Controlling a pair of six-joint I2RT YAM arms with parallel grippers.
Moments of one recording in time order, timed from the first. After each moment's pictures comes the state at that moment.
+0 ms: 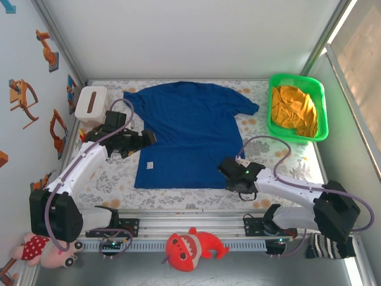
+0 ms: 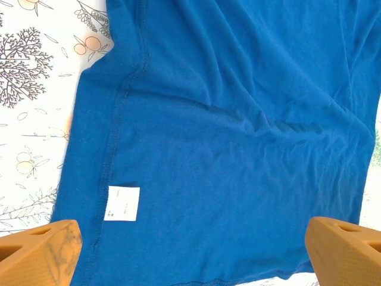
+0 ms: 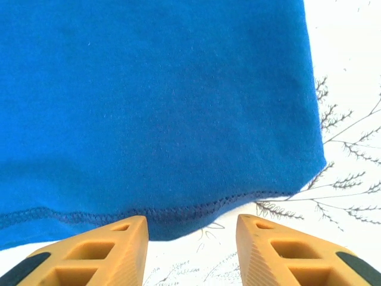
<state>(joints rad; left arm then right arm) -0.28 1.25 0.94 -0.73 0.28 -0.58 0.88 1.17 0.58 -0.78 0.21 1.03</state>
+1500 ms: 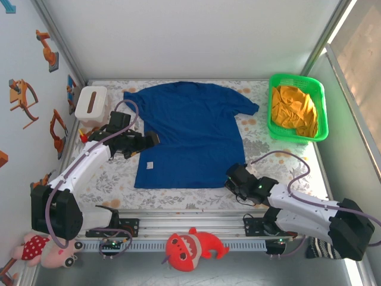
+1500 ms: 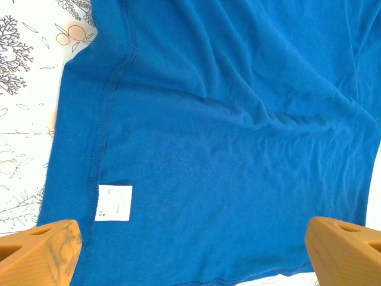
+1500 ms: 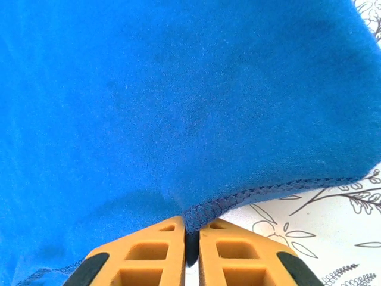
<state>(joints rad) -0.32 1.28 0.94 -0.71 0.27 -0.59 0.88 0.95 0.36 -0.45 0.17 1.42</state>
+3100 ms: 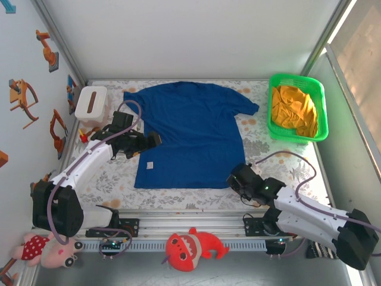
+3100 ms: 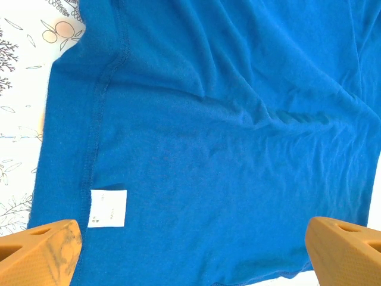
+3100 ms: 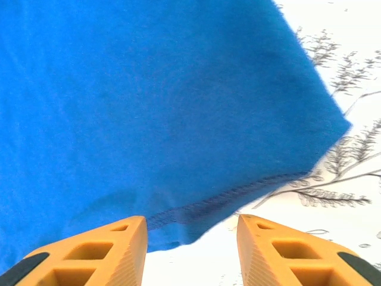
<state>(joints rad) -0.34 1.31 0.93 -0.68 0.27 -0.59 0.84 0.83 0.36 -0.57 0.17 1.38</state>
